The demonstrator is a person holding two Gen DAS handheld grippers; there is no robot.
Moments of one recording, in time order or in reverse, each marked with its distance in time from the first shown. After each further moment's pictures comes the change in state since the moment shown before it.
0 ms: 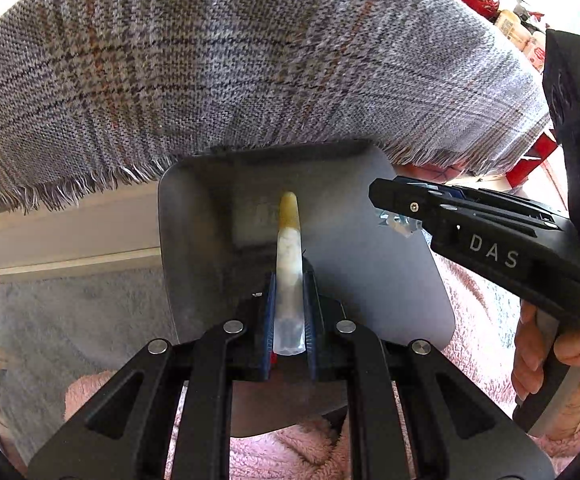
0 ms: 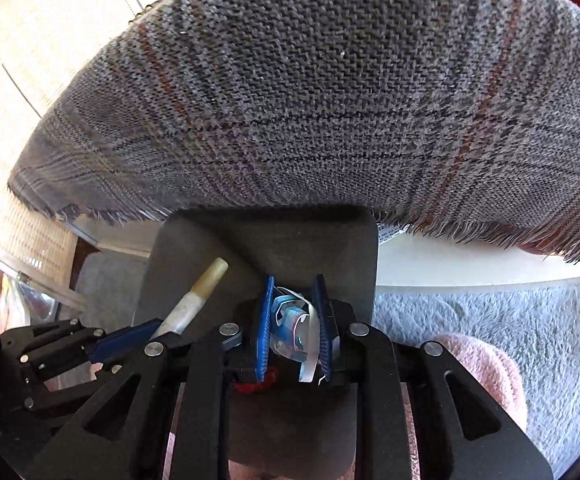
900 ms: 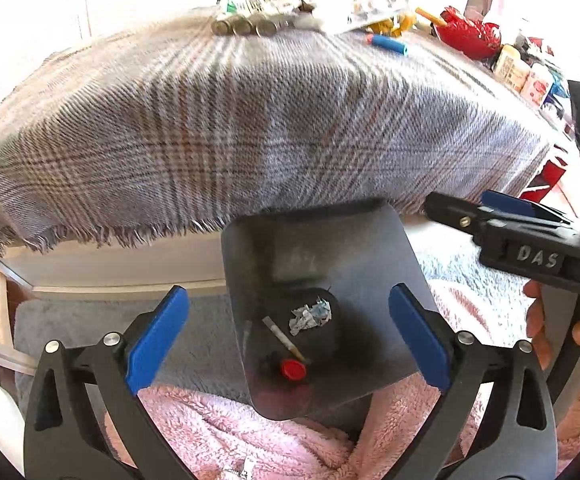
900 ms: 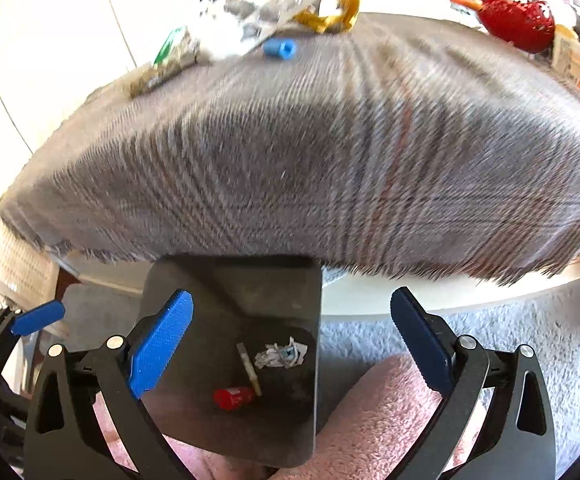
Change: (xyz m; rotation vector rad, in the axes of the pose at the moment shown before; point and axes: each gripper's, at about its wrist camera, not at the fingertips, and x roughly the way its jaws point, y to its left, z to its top) left arm -0.076 0.007 0.010 -0.004 -0.163 0.106; right arm -0.066 -0.012 0.018 0.018 -0.163 -0.124
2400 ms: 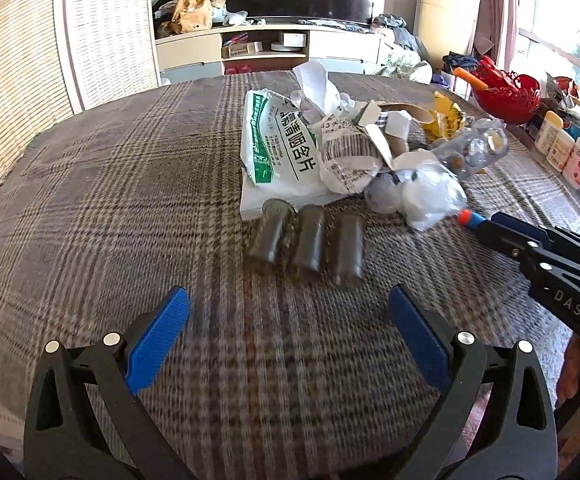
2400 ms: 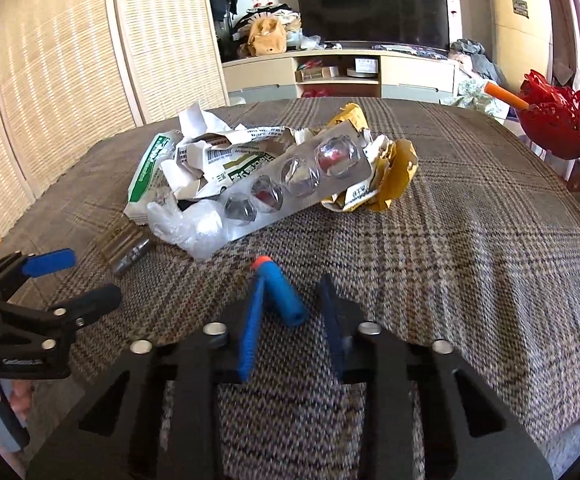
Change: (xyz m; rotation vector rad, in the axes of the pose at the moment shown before) left arm 0.053 0.037 0.173 0.048 -0.133 0.057; right arm 0.030 0.009 0.134 -0.119 -0.166 0.027
